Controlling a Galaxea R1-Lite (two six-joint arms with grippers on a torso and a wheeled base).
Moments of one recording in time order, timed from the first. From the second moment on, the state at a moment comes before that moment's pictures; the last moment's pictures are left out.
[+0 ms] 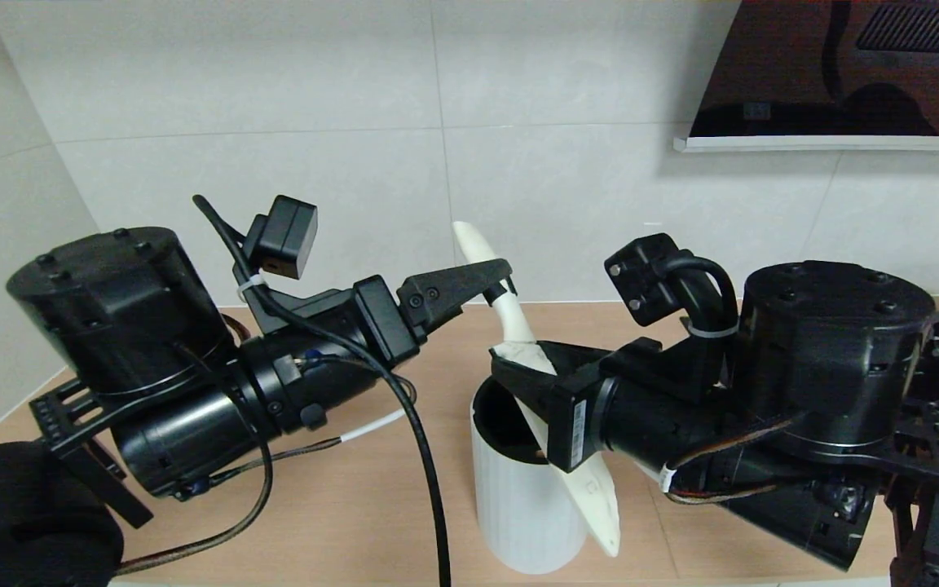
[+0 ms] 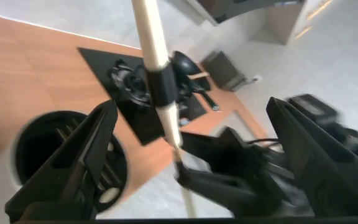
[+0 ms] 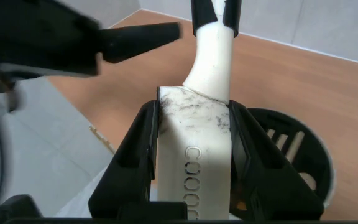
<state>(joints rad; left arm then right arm) -0.62 1.61 -0.67 -1.02 -0.28 -0.80 0.96 1.68 -0.84 -0.75 -0.18 0.18</state>
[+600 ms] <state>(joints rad) -0.65 1.65 -0.66 -1.07 -0.27 -0.79 0.99 1.70 -0.84 -0.75 -0.18 0.20</state>
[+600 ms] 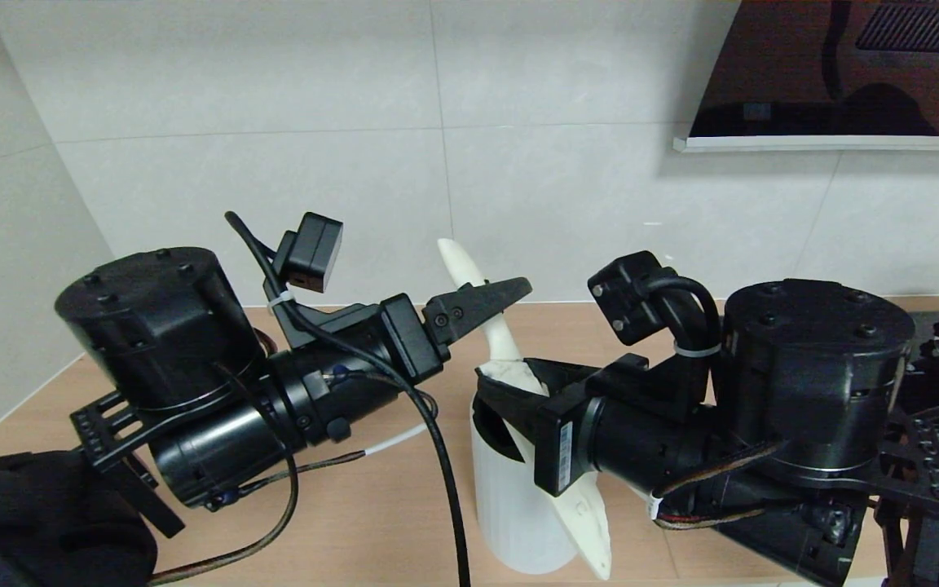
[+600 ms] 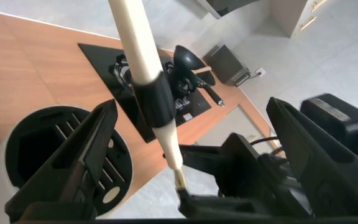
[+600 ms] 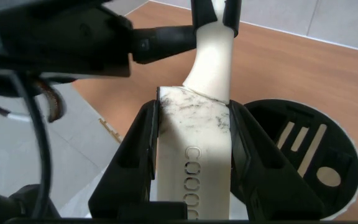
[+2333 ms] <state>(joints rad) -0.65 1.68 -0.65 -1.10 -0.26 -0.80 1.00 1.70 -0.82 -0.75 -0.18 0.21</state>
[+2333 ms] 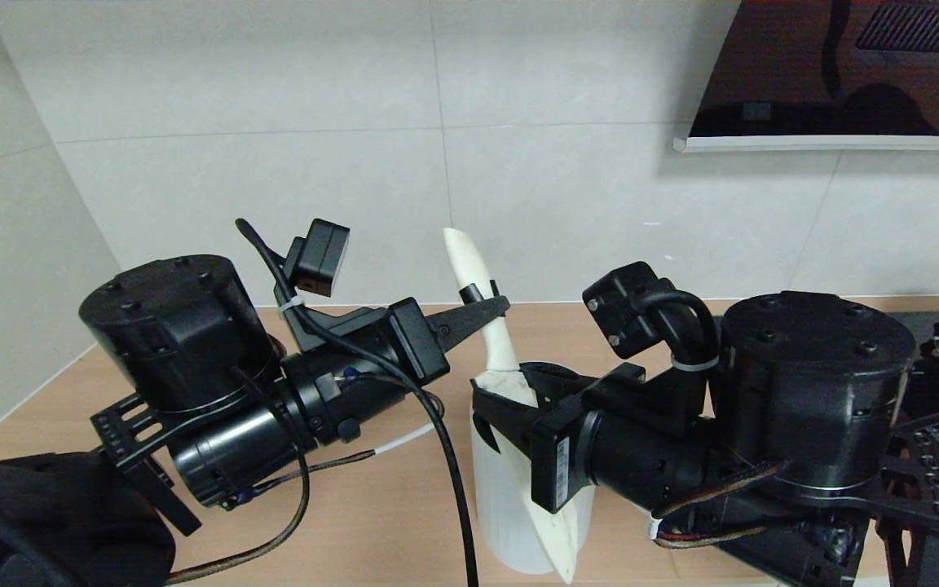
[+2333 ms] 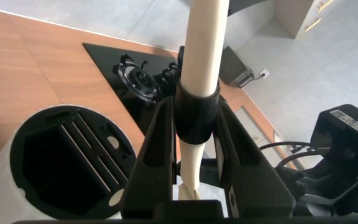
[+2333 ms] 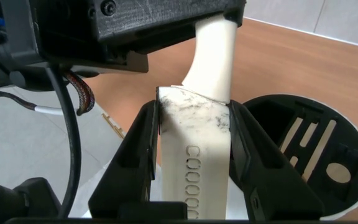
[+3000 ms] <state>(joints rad) -0.65 1.67 -0.65 -1.11 -0.25 -0.80 1.00 1.70 -0.82 -0.75 -0.18 0.21</state>
